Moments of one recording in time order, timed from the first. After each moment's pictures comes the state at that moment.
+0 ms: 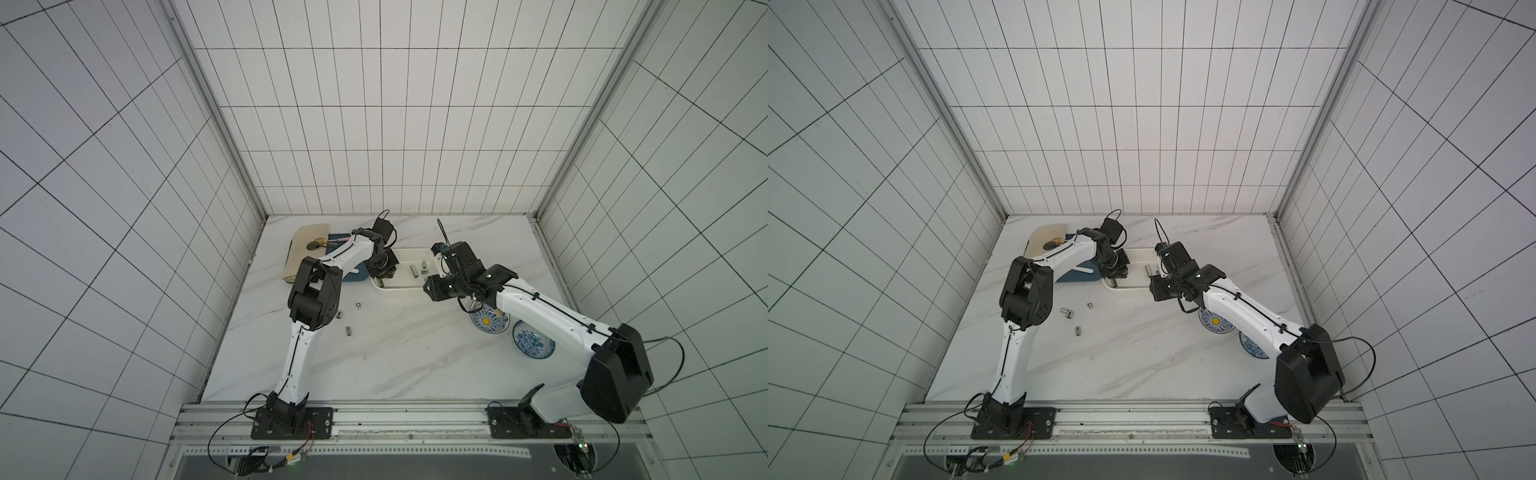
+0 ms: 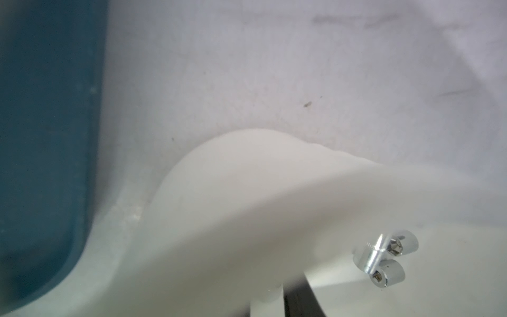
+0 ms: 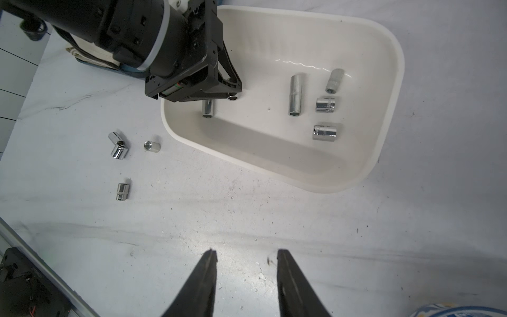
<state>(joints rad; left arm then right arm) -0.45 2.29 1.87 -0.85 0.23 -0.88 0.74 1.46 1.16 -0.60 -0.08 0.33</state>
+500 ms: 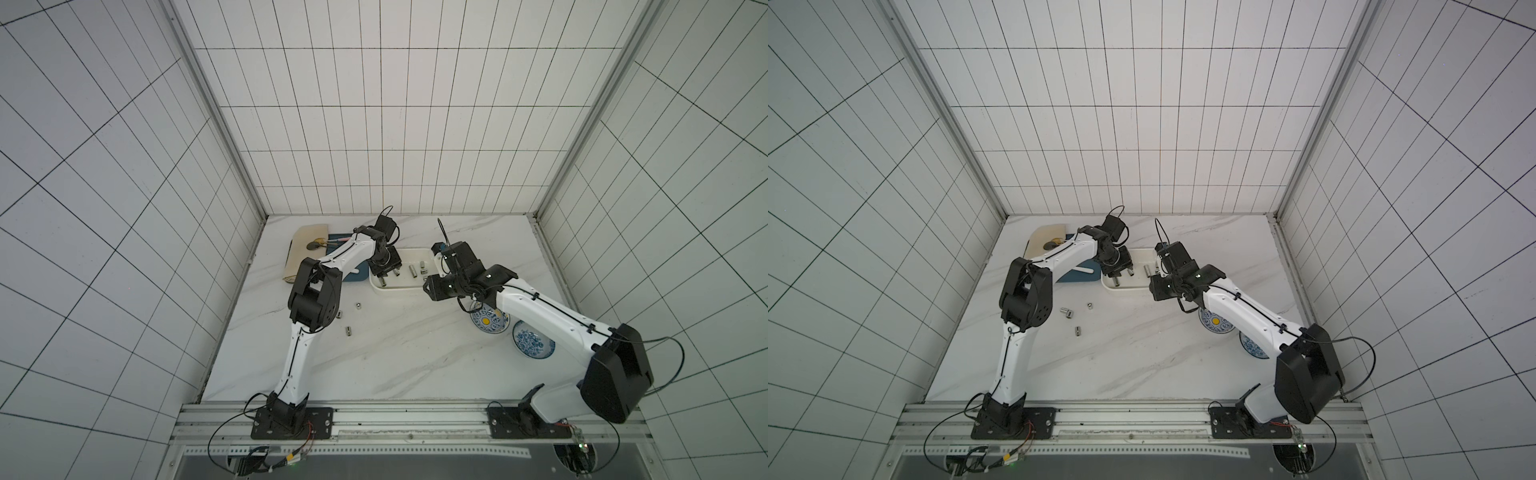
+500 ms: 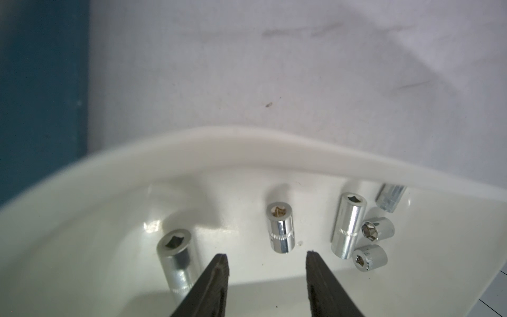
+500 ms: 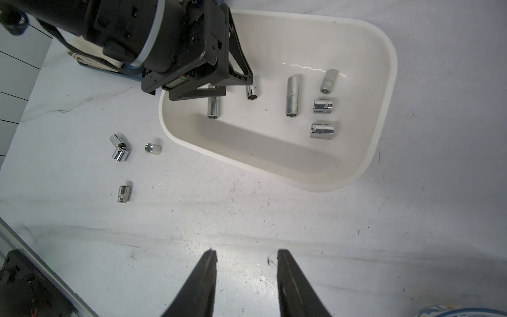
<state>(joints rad) -0.47 2.27 1.90 -0.85 0.21 -0.85 0.74 1.46 1.16 -0.59 -0.08 0.33</state>
